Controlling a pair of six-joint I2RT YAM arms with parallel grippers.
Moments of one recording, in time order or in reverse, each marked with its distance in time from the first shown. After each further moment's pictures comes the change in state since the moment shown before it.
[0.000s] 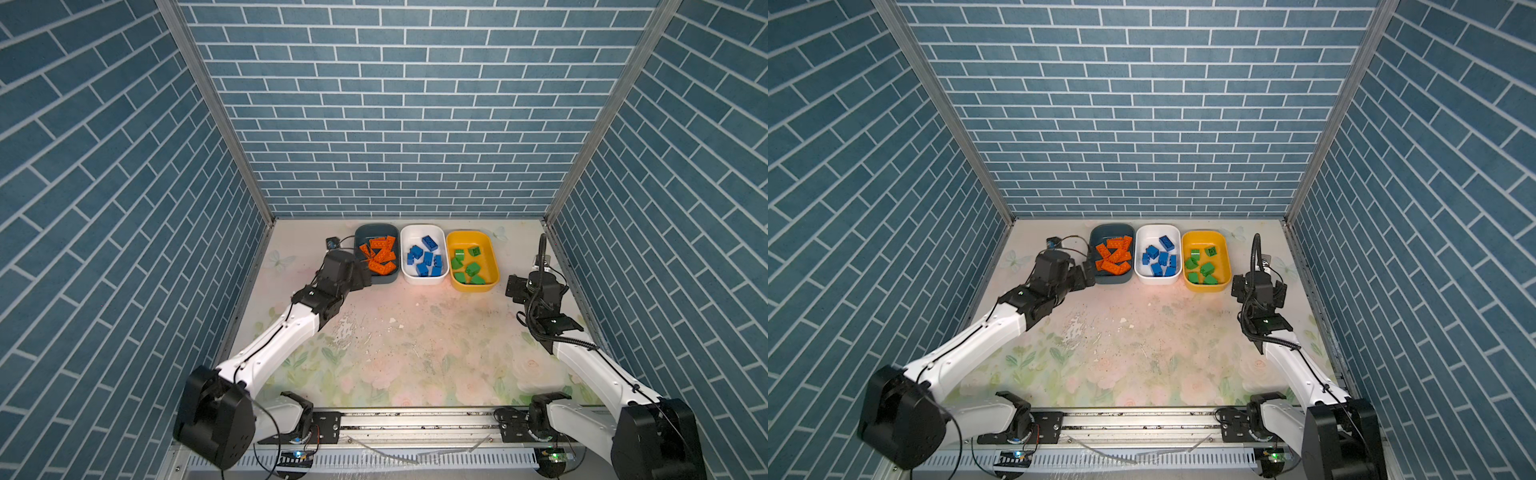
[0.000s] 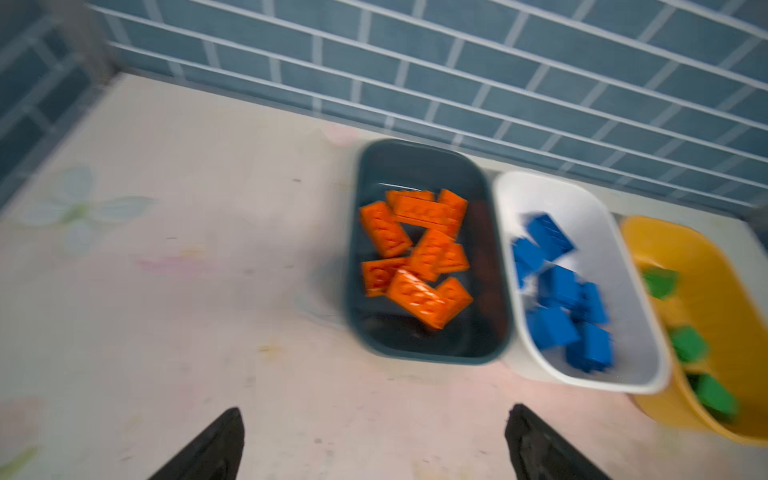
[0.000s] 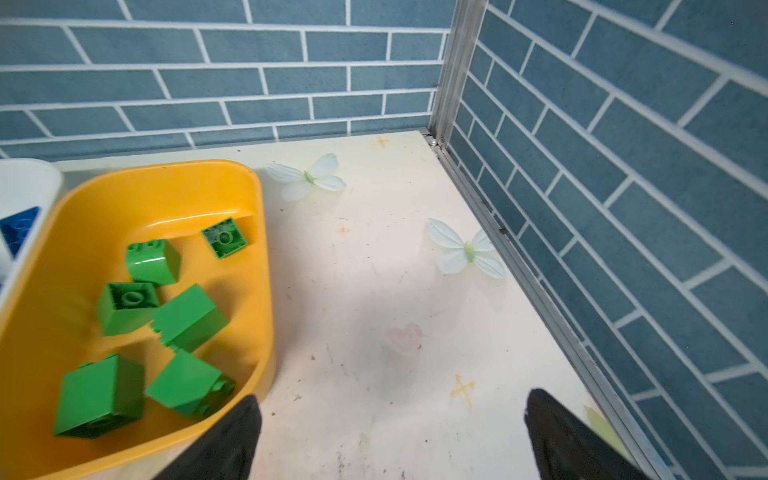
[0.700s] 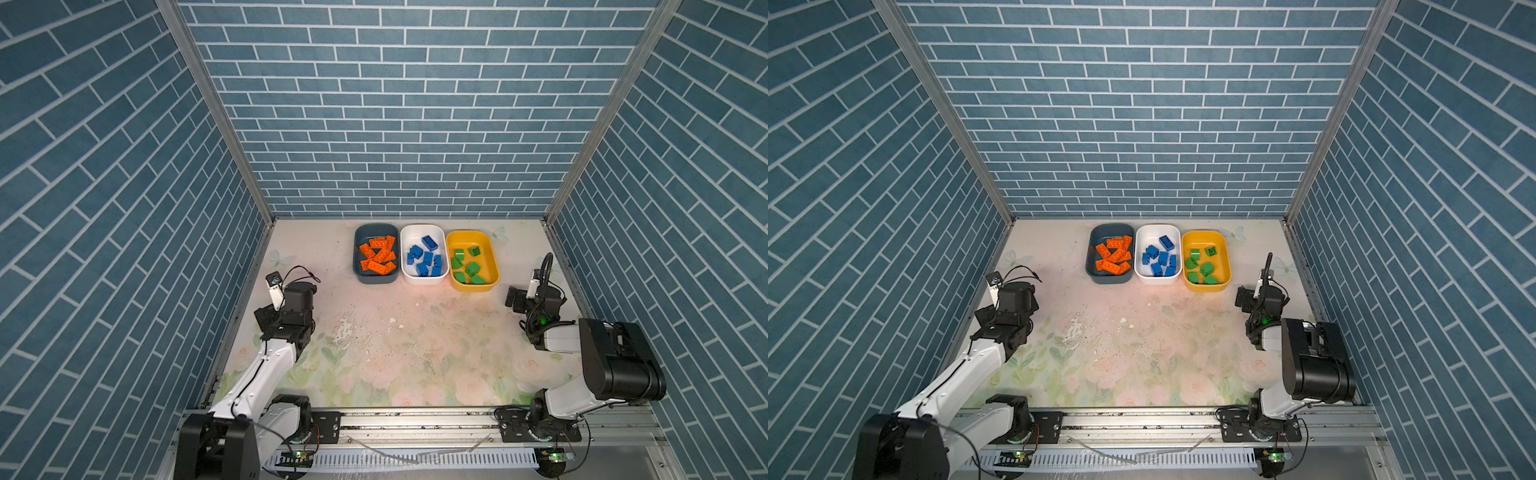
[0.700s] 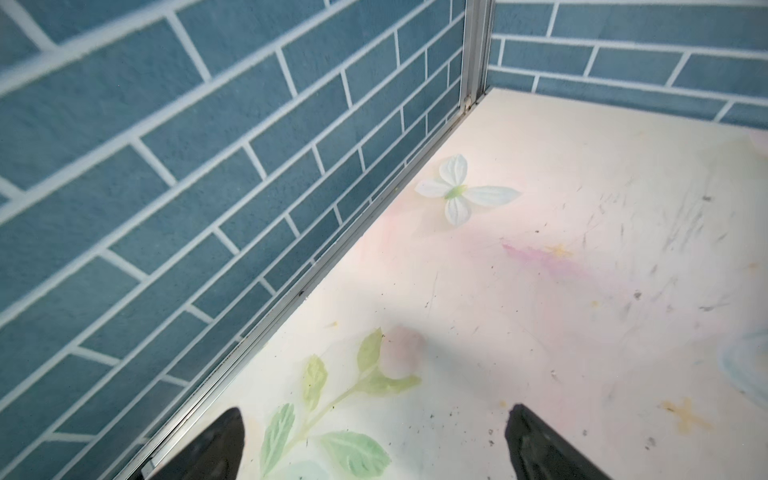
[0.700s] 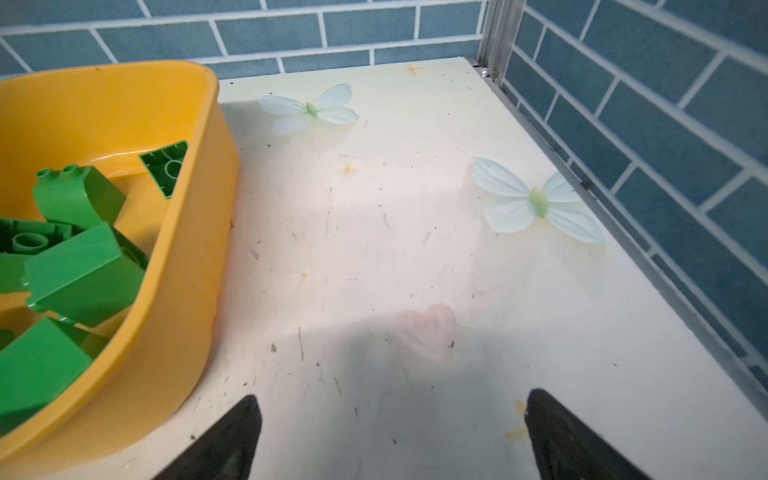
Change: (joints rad) left arm 0.343 -0.113 -0.344 0.178 -0.325 0.165; right arm -0.214 0.444 -0.174 0.636 -0.373 -0.061
